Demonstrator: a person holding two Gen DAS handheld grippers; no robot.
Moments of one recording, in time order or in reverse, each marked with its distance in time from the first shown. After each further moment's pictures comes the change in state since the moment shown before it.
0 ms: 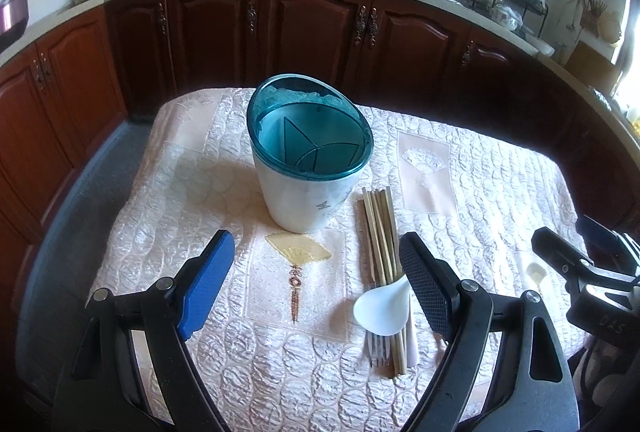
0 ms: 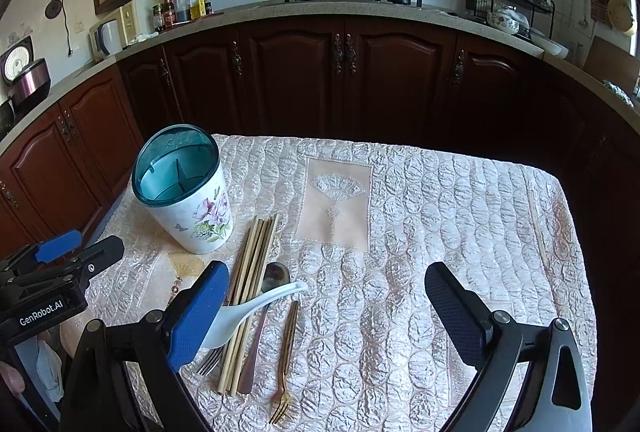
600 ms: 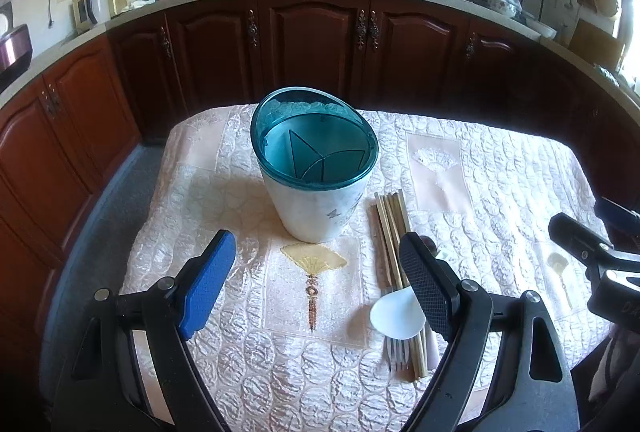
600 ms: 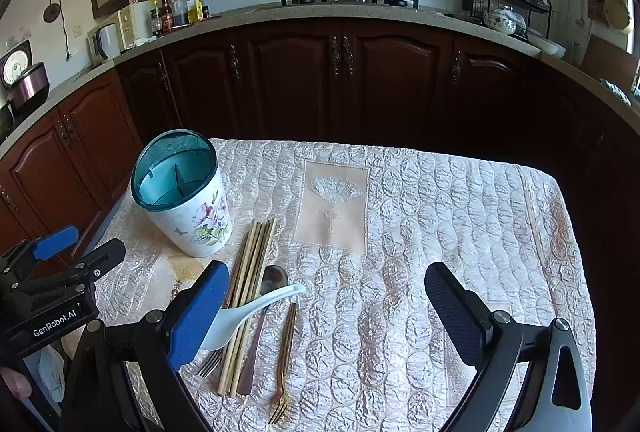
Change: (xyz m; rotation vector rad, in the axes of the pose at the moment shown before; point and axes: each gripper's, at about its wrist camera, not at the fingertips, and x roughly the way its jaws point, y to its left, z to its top) left arm -0.001 -0.011 0.000 0.079 -0.037 0.085; right arm -0.002 -0.002 0.001 0.002 -0.010 -0.009
